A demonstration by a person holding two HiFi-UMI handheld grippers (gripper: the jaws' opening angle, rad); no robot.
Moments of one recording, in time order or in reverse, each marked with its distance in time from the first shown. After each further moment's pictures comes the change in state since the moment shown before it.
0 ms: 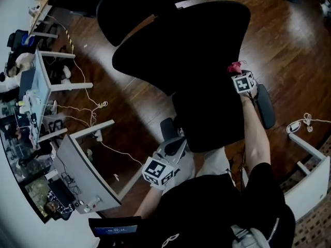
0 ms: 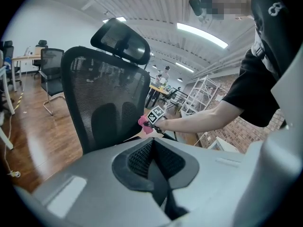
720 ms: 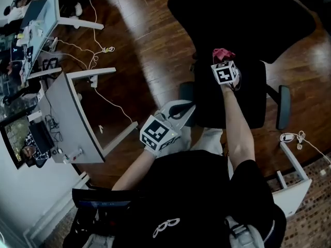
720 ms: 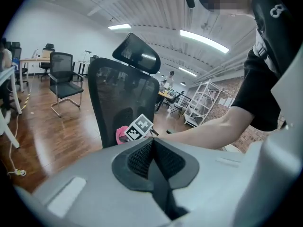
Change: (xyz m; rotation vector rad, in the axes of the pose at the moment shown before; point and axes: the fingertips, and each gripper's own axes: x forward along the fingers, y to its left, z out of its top) left arm -0.054 0.063 0.004 -0.012 -0.048 0.040; right arm -0.008 0.309 0.086 -0.190 -0.094 0.354
